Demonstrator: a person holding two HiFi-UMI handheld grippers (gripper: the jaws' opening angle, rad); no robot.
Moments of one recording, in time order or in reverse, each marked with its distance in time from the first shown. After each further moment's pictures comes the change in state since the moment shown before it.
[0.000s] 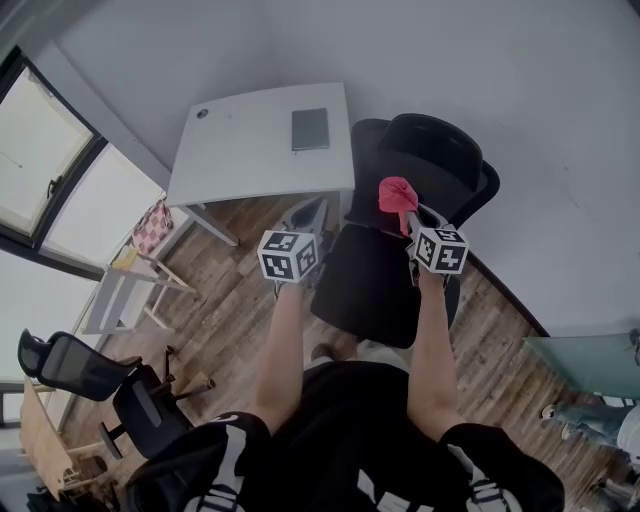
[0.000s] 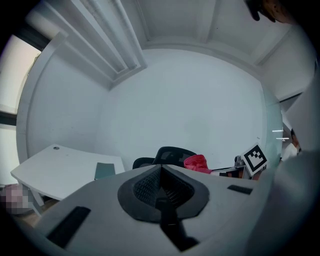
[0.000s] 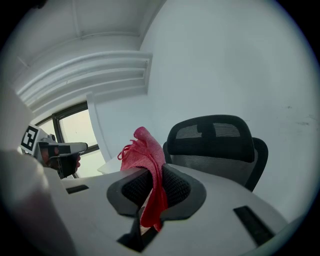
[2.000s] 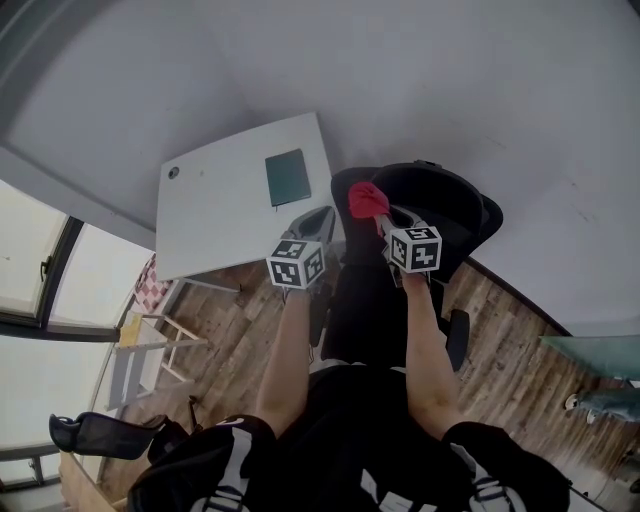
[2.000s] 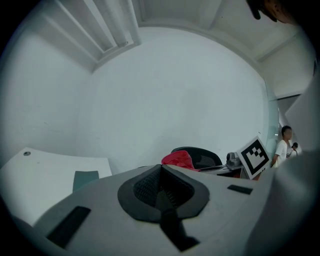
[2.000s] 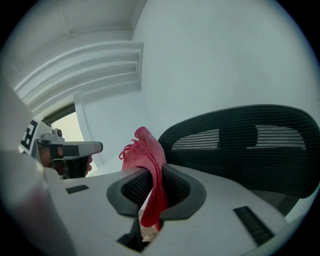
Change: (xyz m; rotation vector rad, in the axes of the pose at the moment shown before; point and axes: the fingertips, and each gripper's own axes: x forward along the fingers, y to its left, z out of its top) left arm 0.205 0.046 0.030 0.047 0.111 -0.124; right arm 0.172 -0.056 0.059 0.030 0.016 0.012
